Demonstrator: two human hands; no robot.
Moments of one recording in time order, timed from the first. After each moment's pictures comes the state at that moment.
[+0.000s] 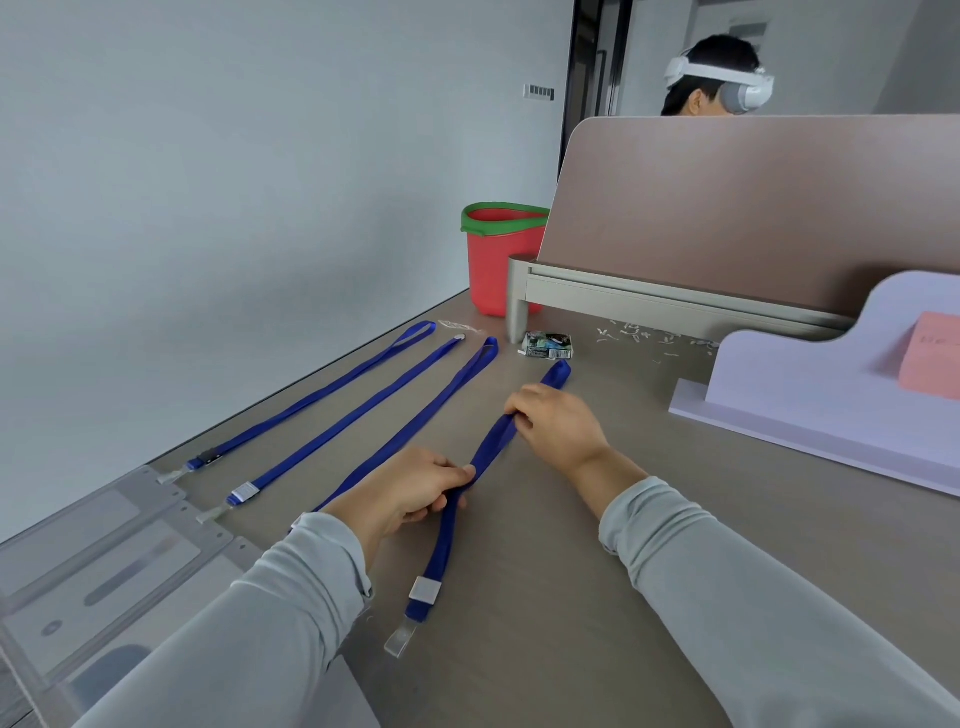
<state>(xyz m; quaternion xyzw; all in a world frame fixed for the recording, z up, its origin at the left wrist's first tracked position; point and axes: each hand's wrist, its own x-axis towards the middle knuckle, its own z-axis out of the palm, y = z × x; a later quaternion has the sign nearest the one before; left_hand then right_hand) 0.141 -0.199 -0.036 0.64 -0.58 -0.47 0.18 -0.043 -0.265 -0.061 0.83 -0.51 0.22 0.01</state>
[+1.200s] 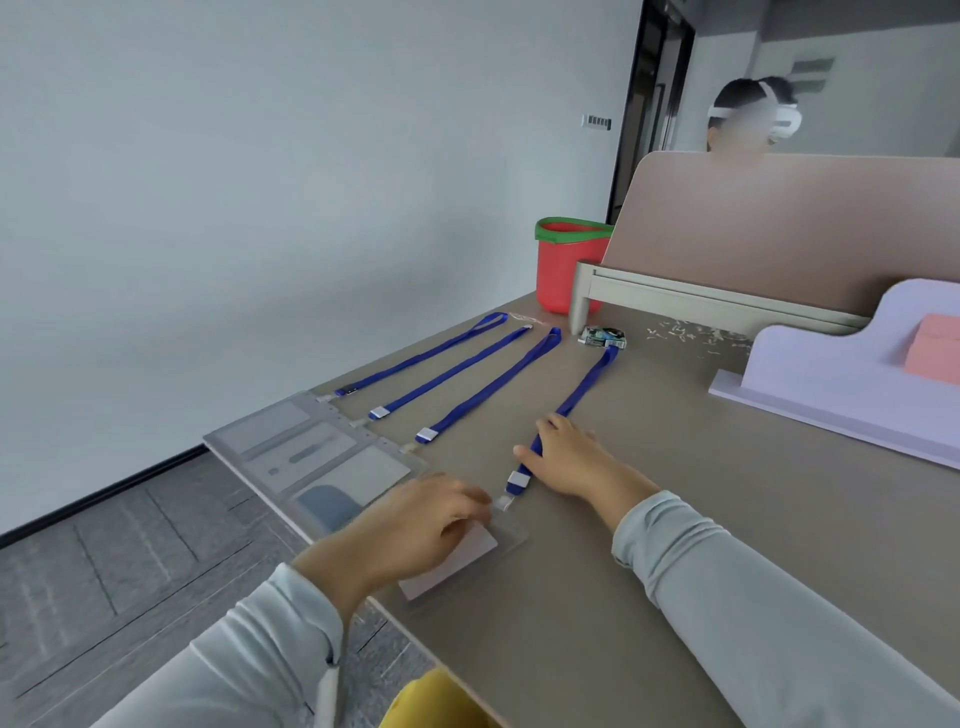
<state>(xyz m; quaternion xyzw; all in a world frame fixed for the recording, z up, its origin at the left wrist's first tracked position) 0.230 -0.039 -0.050 0.45 -0.88 -0.07 0.10 0.038 -0.148 -0.066 0.78 -0.62 0.03 -0.08</state>
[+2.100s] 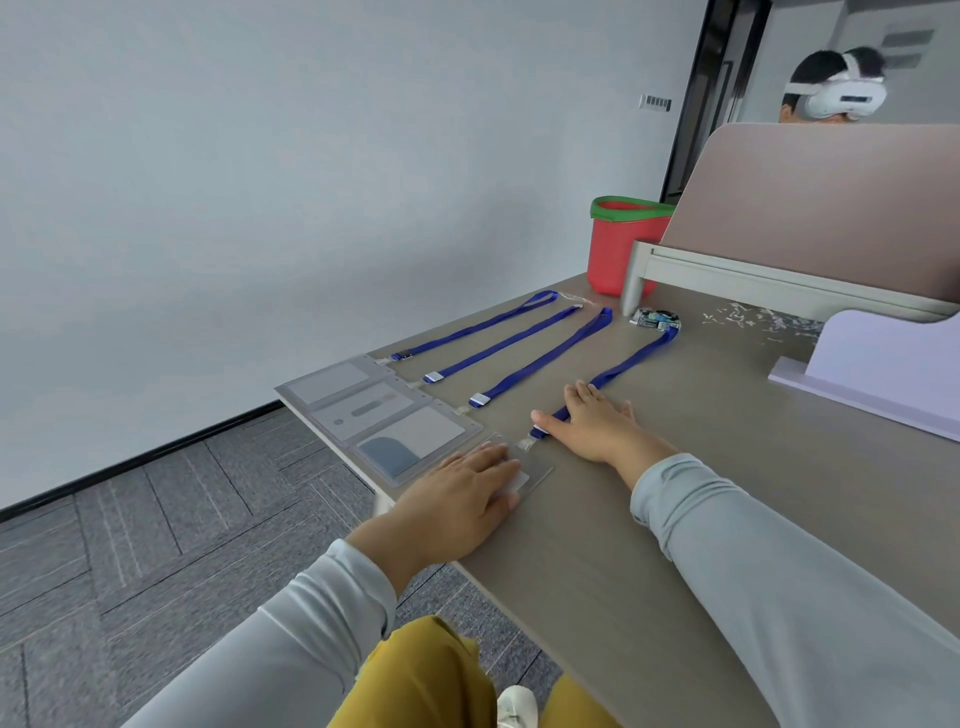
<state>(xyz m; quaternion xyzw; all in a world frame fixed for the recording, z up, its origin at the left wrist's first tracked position) 0.242 -0.018 -0.076 0.55 -0.83 -0.08 0.08 0.064 -0.149 -0.068 0.77 -0.63 -0.02 -0.08</state>
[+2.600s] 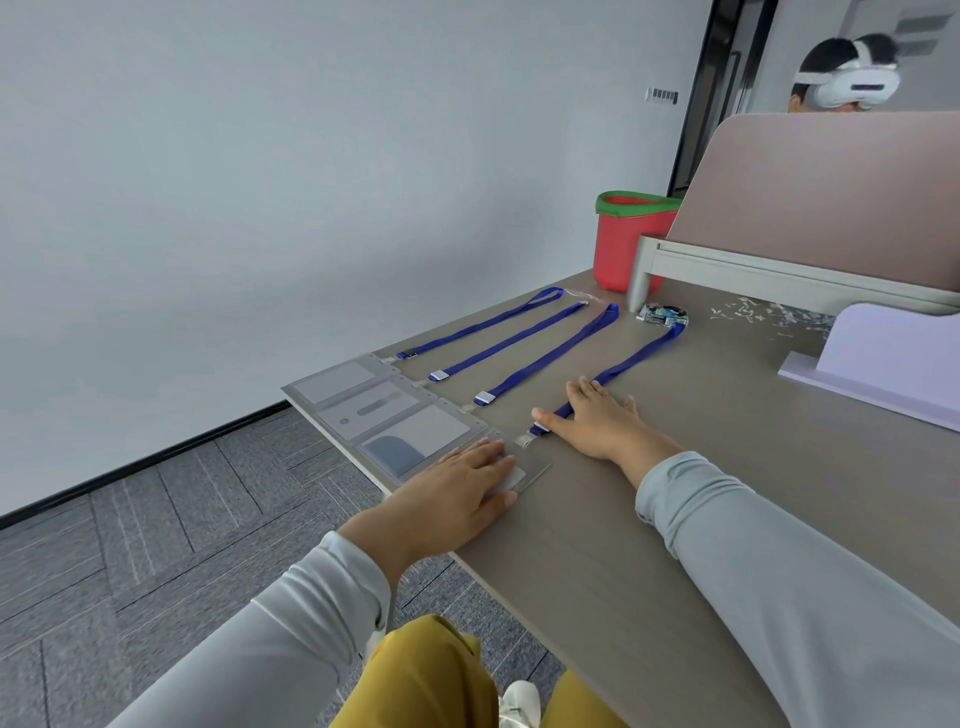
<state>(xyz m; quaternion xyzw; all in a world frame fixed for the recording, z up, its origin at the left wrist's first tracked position) 0.250 -0.015 -0.068 0.55 -0.83 -0.09 0.04 0.065 -0.153 -0.070 0.78 -0.62 -0.01 -0.07</state>
